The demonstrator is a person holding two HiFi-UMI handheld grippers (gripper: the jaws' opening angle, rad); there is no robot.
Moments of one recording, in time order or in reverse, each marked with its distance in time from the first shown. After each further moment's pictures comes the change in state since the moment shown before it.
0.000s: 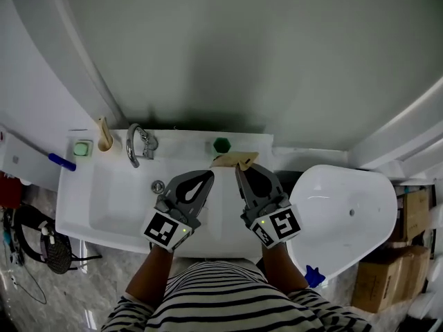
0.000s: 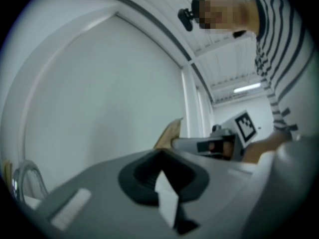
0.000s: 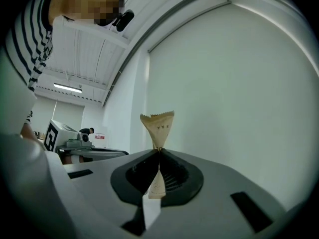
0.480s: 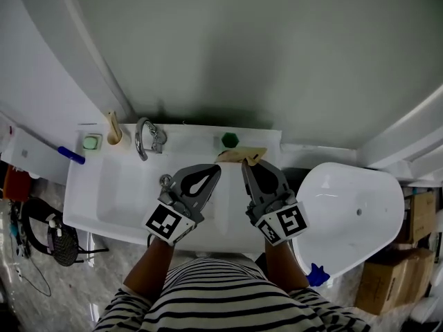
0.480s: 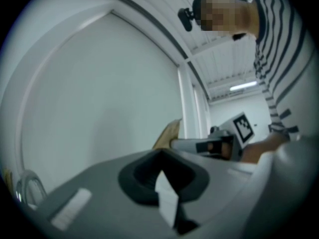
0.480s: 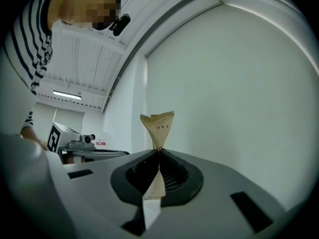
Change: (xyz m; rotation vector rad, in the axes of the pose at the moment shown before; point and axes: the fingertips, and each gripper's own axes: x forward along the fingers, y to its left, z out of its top) left arm -0.002 -0.006 0.010 0.034 0.028 -0.040; right arm -0.005 0.004 0.007 0.053 -0.041 0.010
